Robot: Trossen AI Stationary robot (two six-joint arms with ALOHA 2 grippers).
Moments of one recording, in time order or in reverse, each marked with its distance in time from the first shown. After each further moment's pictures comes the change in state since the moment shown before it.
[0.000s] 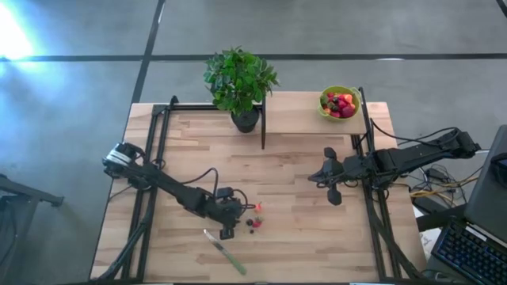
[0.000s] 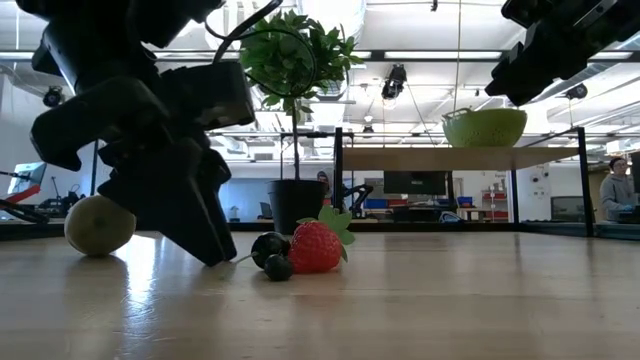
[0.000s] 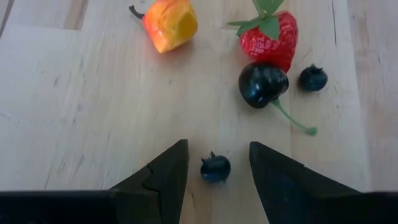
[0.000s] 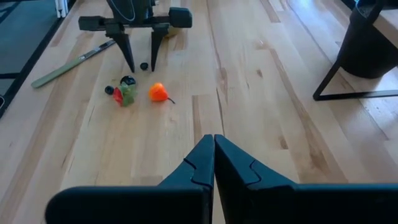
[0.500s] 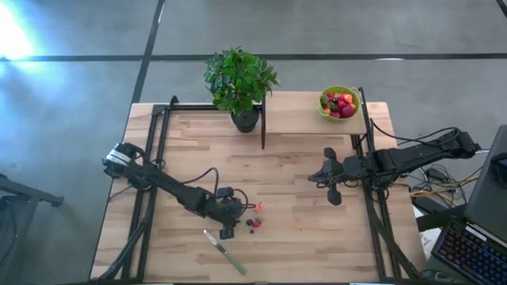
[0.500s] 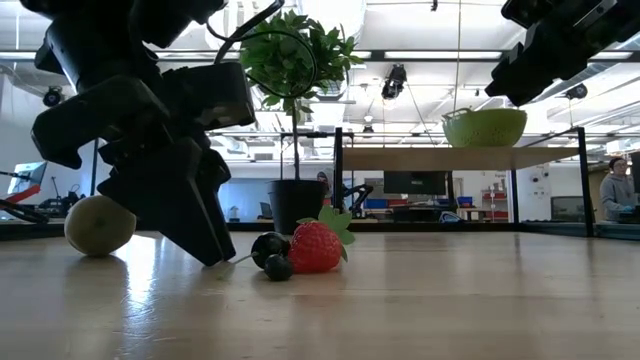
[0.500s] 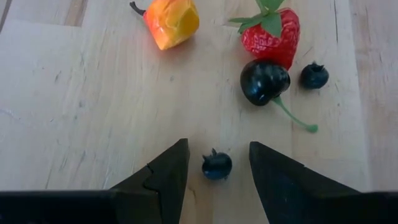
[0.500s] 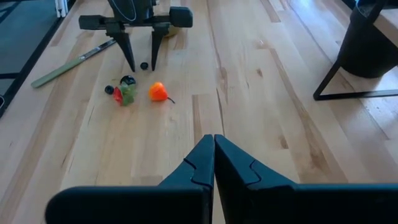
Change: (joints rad) left arm 0.000 -0.010 -0.001 -0.030 0.011 -0.005; right arm 0.000 0.000 -0.002 0.001 0.000 0.001
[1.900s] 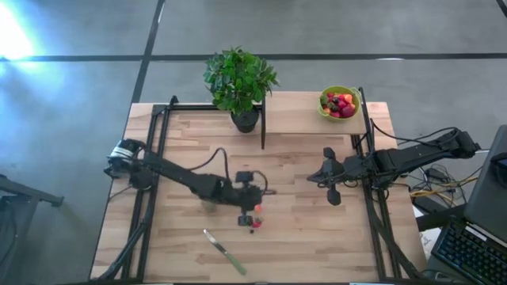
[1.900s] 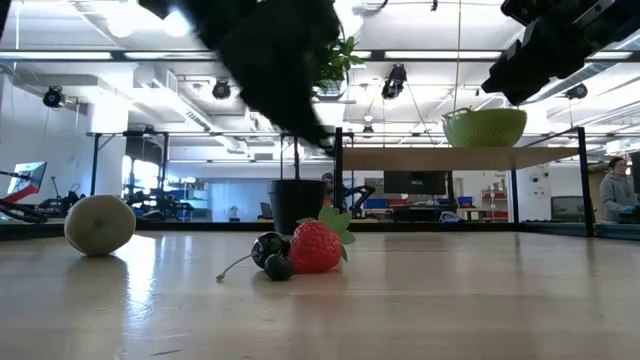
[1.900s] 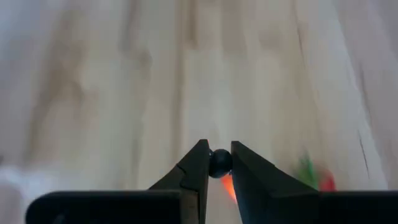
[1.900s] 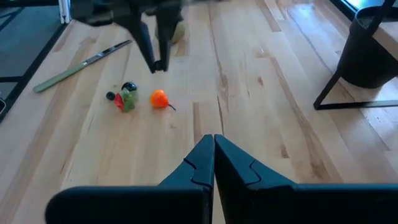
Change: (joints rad) left arm 0.141 -0.001 0.320 -0.169 -0.087 0.322; right arm 0.000 -0.001 -0.011 0.042 0.000 -0.022
